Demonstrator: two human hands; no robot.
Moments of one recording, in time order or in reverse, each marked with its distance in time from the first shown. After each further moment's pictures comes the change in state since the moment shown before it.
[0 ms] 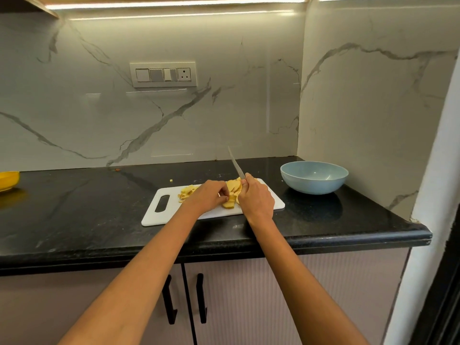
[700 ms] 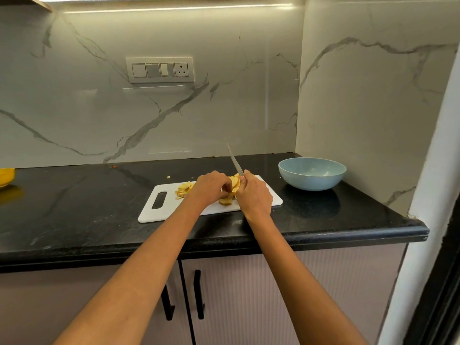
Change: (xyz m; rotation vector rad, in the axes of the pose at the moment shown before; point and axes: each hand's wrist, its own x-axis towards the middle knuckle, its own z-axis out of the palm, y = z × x) left_hand 0.011 0.015 -0.002 0.227 0.029 0.068; right_hand -0.002 0.000 -0.003 0.010 -0.003 0.023
